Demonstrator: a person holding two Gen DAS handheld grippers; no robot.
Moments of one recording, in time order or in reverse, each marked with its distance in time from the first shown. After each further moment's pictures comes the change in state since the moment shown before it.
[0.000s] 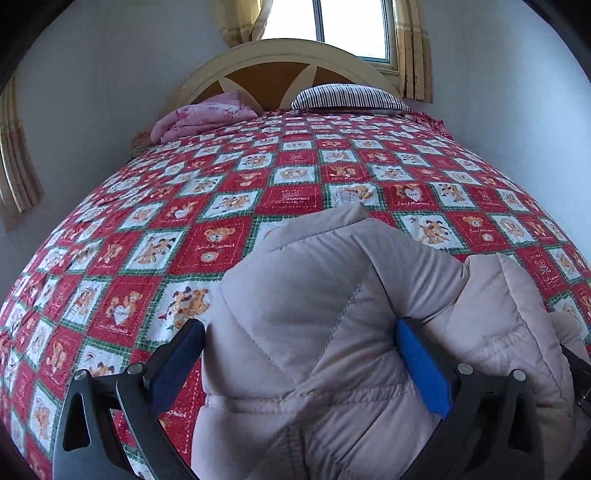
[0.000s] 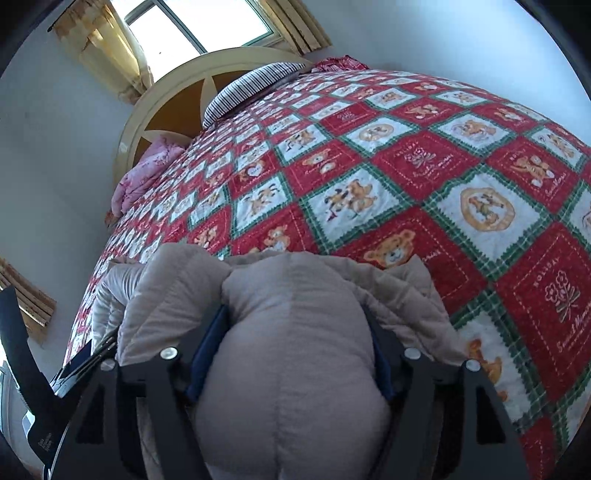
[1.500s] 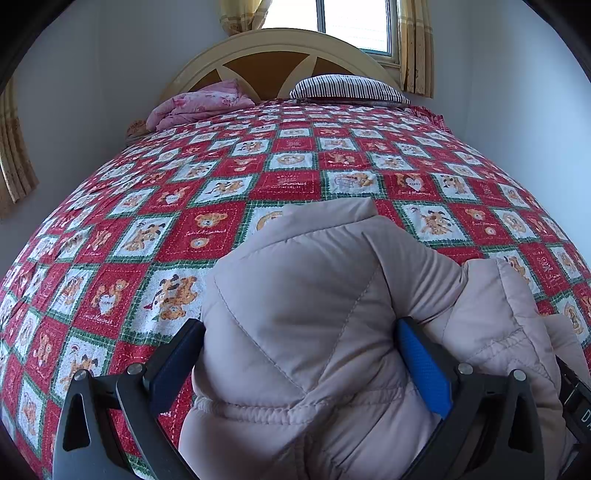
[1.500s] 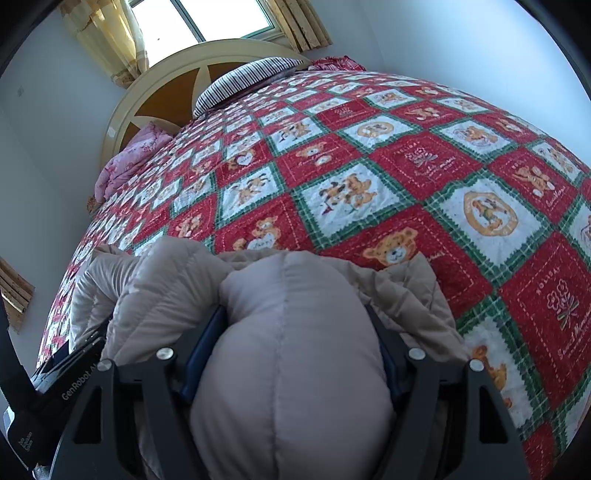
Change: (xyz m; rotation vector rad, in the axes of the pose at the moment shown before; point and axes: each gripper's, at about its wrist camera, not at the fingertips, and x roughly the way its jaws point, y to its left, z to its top) left arm 0.015 0.003 -0.007 -0.016 0.027 -0.024; right arm 0.015 0.009 -0.004 -0.054 0.013 -0.083
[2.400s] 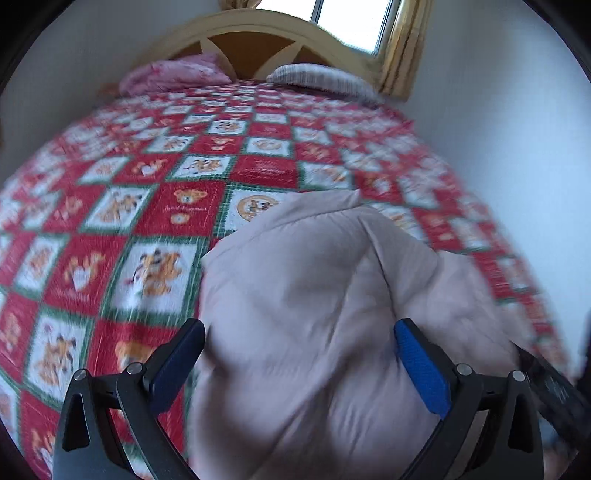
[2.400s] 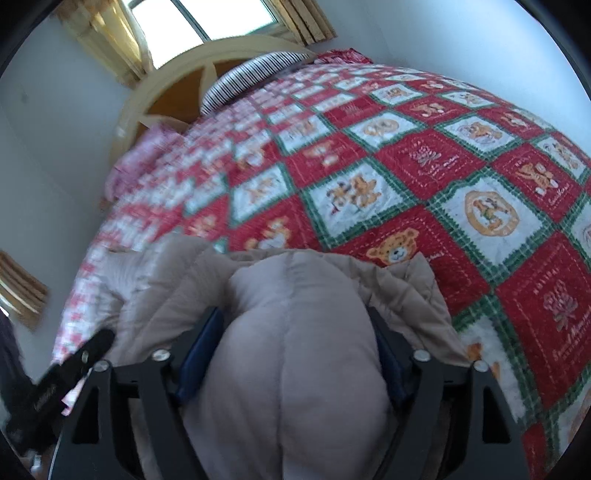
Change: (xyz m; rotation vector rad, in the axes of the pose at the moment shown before) left arm -0.025 0.051 -0.007 -0.116 0.062 -0.298; right arm -0.025 -0.009 0.008 0.036 0.017 0.106
